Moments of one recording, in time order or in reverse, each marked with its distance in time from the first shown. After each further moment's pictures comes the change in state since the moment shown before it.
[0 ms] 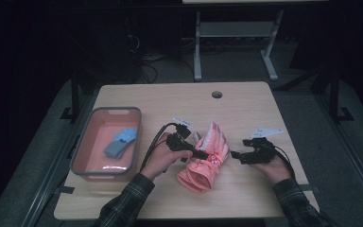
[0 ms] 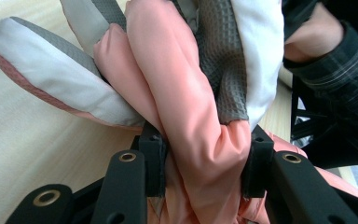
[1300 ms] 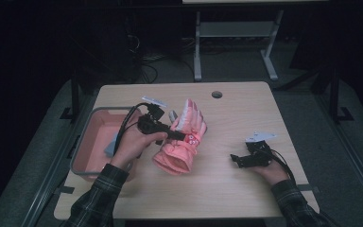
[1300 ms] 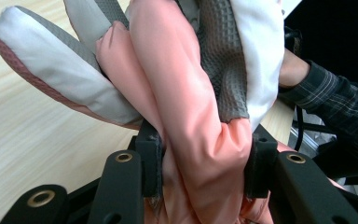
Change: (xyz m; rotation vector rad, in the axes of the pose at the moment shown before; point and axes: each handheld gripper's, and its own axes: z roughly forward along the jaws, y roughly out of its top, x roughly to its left) left arm -0.016 0.017 -0.110 -0.077 0.148 0.001; right arm 0.000 -0.014 0.018 0.045 -0.110 -0.036
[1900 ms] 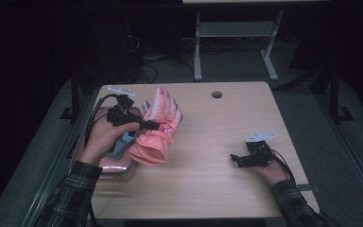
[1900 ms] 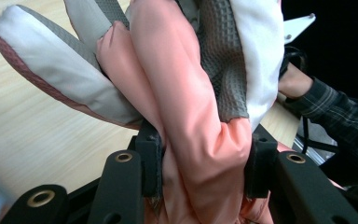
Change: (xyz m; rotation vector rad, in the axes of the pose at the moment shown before) left arm 0.018 -0.009 -0.077 -0.067 0.077 -0.059; right arm 0.000 0.000 0.000 0.000 -0.004 0.004
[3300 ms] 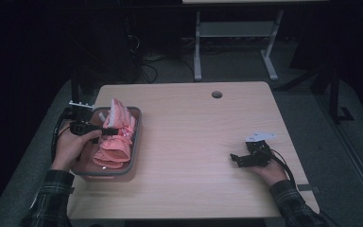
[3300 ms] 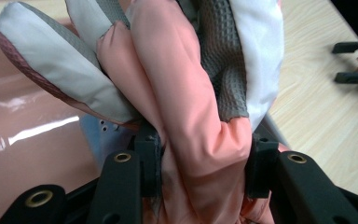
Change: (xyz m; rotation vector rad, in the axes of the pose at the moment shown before) left arm 0.110 -0.081 -0.043 -0.001 0.227 -0.192; right arm 0.000 0.000 0.001 0.000 -0.007 -0.001
